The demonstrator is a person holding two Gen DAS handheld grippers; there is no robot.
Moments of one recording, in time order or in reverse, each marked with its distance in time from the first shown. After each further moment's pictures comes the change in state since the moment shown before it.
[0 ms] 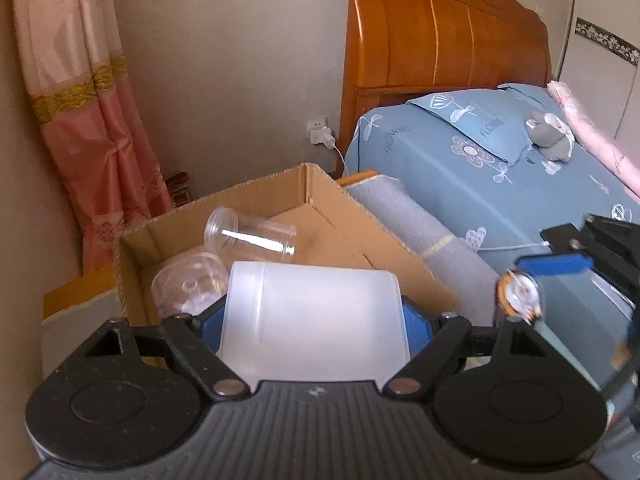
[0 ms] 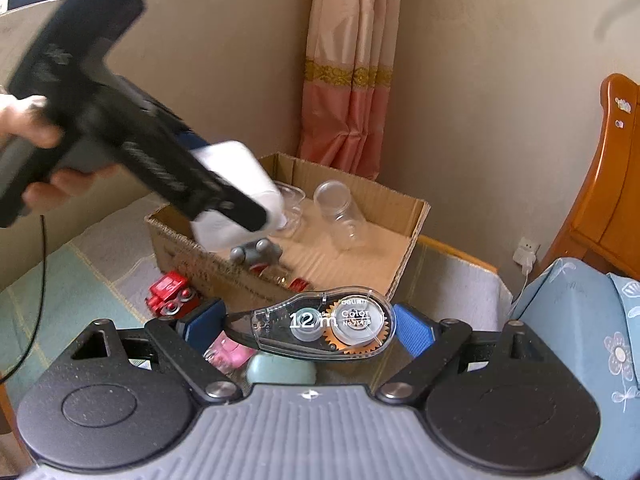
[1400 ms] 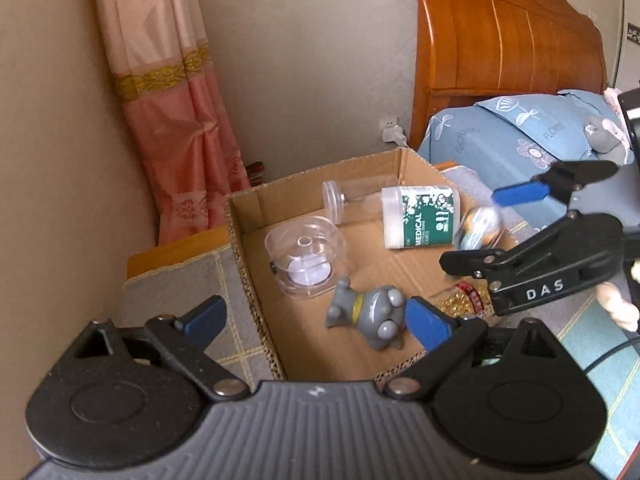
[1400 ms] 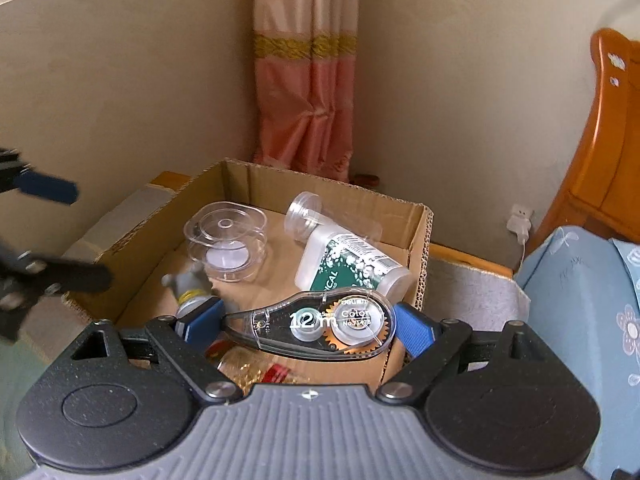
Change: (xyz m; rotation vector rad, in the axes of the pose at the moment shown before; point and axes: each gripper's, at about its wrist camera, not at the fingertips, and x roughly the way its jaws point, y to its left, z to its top) left arm -0.046 0.048 -0.045 -0.059 -0.004 0.195; right arm 0.100 -0.011 0.053 0.149 0.093 -0.073
